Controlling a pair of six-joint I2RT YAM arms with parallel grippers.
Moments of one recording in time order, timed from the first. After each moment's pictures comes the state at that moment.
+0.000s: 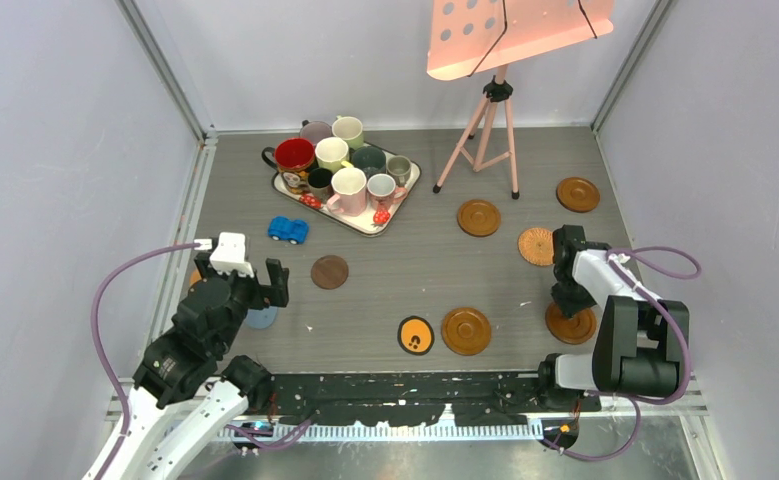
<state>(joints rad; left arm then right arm) -0.57 0.35 0.75 -0.72 -0.42 -0.18 -0.13 1.34 0.67 -0.86 0.50 1.17</state>
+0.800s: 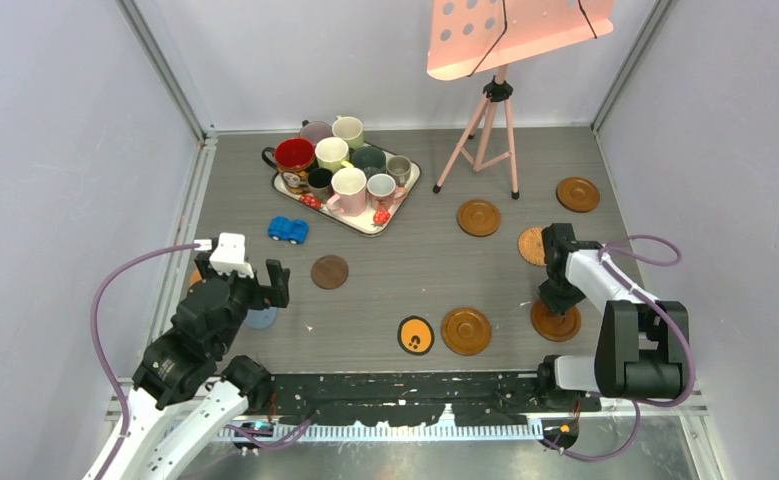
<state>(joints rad) -0.57 0.35 0.75 -0.72 -0.41 -0.18 -0.06 1.33 0.67 -0.84 0.40 1.05</state>
